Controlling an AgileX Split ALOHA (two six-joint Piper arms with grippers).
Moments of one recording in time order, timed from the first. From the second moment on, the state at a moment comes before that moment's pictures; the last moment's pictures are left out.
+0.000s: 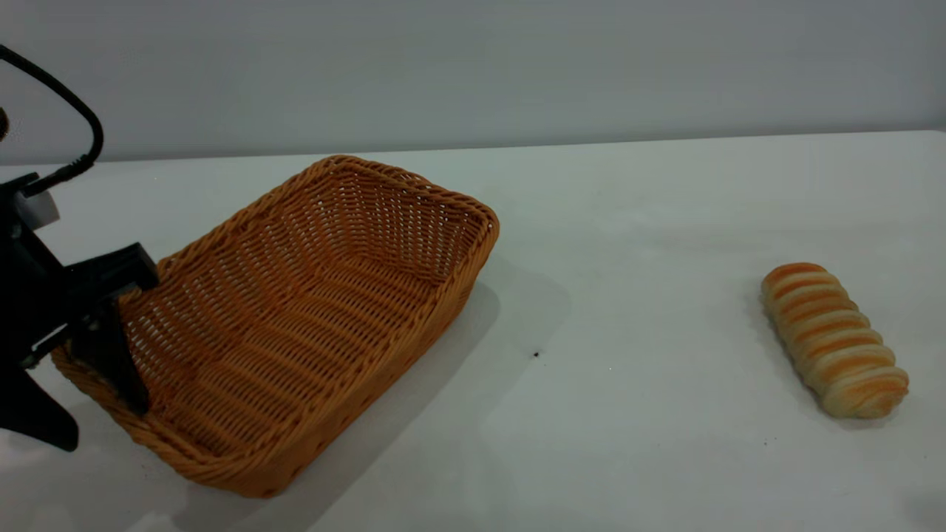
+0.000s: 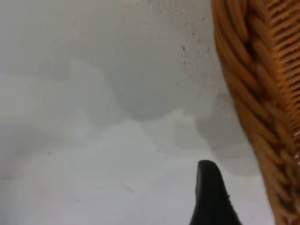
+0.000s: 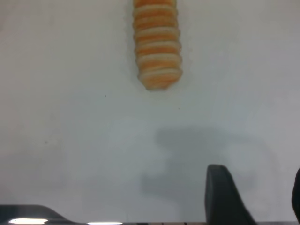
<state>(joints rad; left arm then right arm) -0.08 1.80 -0.72 -0.39 0.40 -0.28 0.18 0.93 -0.73 -0.10 0.90 0.20</state>
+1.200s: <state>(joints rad) -0.09 1.93 -0.86 -0.48 0.37 -0.18 0.18 0.93 -0.73 -0.10 0.88 0.19</state>
